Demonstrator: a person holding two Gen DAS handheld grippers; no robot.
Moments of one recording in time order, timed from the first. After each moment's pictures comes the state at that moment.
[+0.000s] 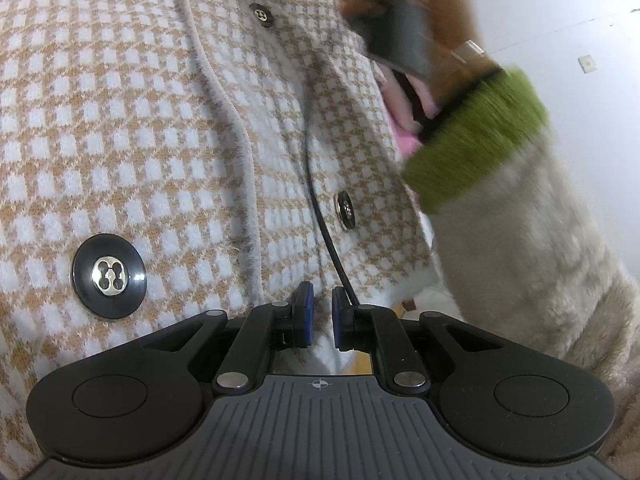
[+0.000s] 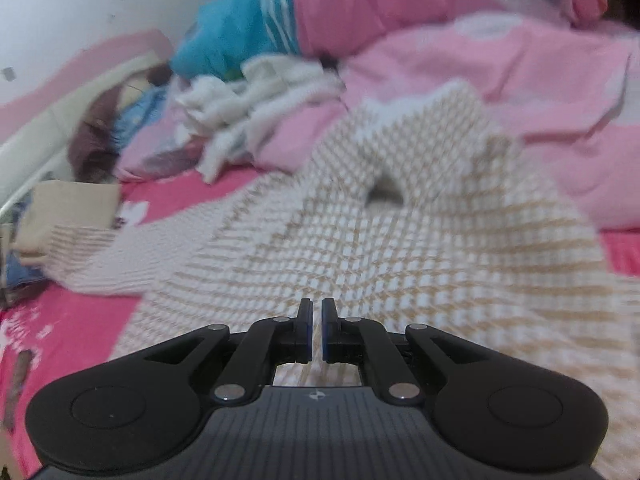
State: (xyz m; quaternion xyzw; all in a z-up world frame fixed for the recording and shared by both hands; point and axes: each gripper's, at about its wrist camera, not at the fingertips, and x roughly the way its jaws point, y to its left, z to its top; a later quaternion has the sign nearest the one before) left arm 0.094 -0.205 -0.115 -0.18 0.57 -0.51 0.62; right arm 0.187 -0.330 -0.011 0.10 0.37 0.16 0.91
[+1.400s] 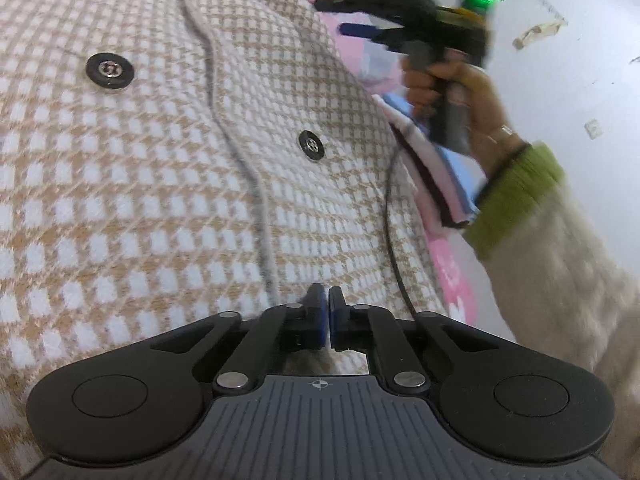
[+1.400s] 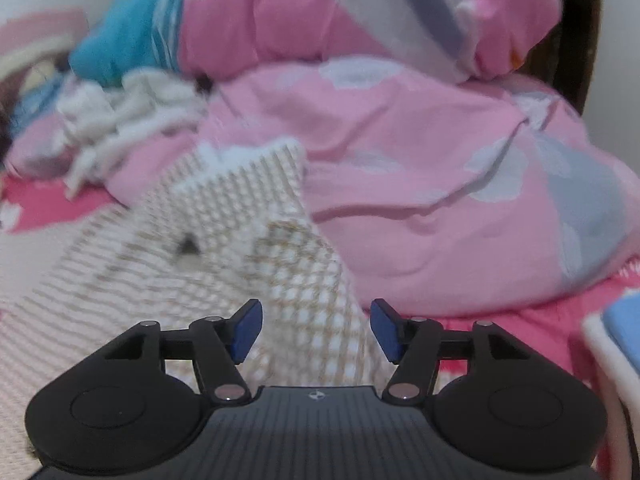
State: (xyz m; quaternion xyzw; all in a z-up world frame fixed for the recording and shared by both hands) left arm 0.135 -0.152 -0.119 -0.23 0.48 -0.48 0.70; right arm 0.275 -0.401 -0.008 -0.01 0.39 0.01 0.92
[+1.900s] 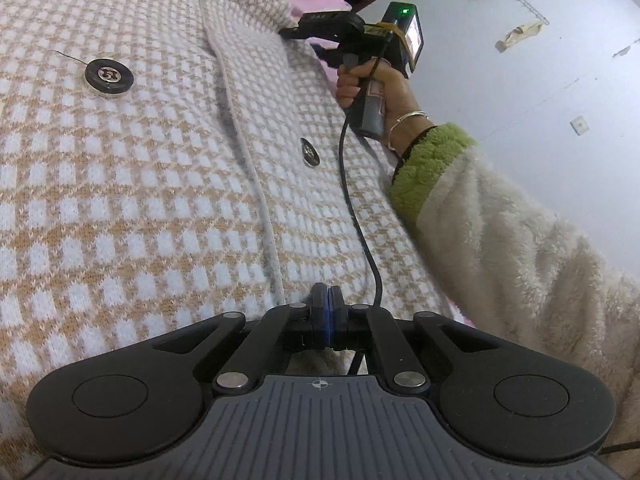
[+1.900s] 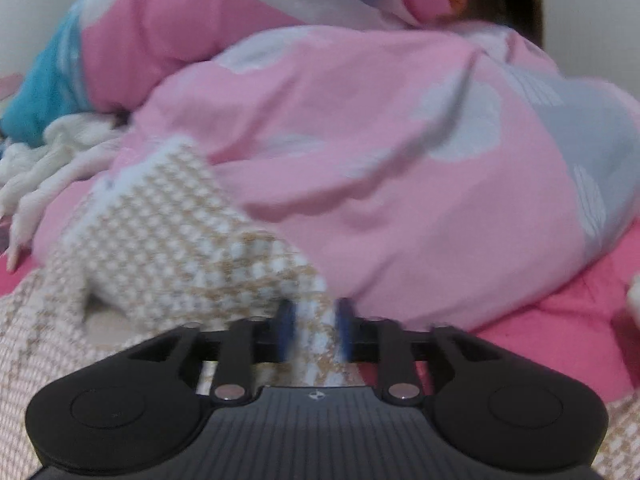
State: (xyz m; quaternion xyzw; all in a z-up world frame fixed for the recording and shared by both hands) left arm 0.120 -0.139 -0.110 -0.23 0.45 -0.49 0.71; right arm 0.303 -0.469 -0.052 0.11 0.35 -0.05 0.93
